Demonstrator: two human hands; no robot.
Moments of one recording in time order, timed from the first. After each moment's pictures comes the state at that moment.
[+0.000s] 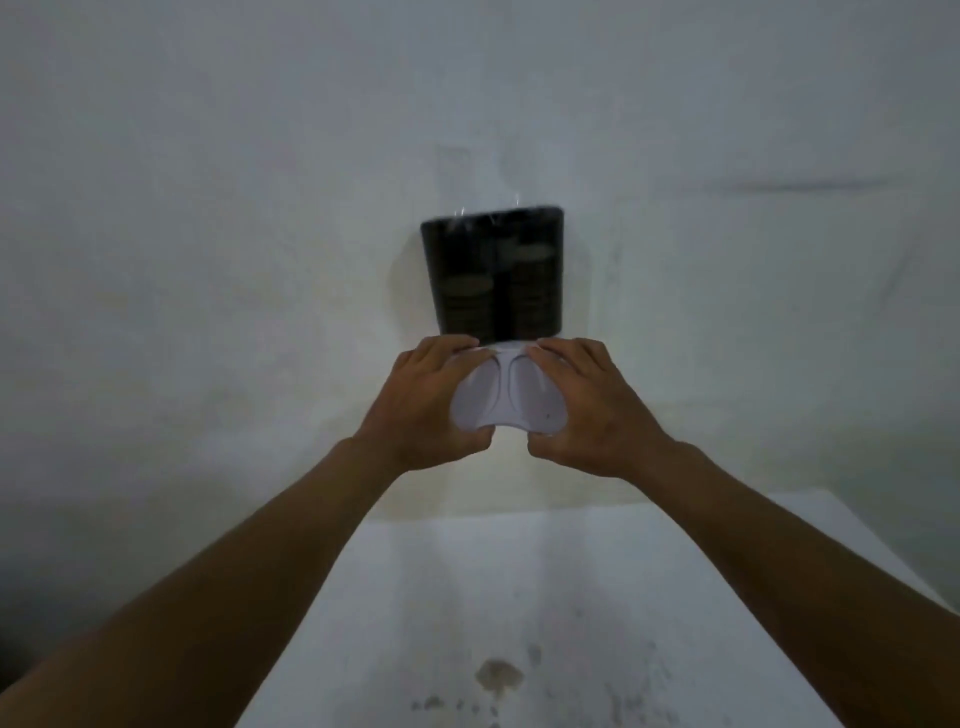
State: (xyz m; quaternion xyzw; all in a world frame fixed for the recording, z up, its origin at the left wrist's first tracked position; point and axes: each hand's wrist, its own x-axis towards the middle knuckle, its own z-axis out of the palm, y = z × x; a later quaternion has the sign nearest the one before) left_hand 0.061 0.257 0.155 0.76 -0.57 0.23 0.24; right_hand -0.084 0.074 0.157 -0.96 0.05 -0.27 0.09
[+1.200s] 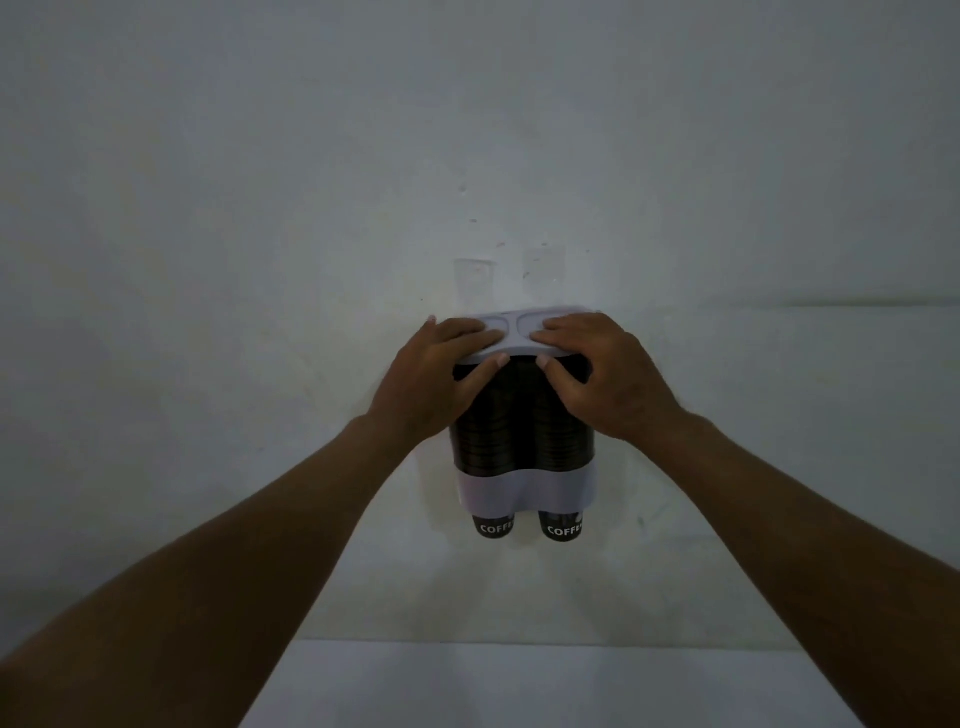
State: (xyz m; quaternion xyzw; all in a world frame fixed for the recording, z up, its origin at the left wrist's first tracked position) left_hand 0.154 0.182 0.260 0.77 -0.48 0.30 0.29; right_hand 0.036 -0.010 0.261 -0.88 -0.05 -0.45 0.13
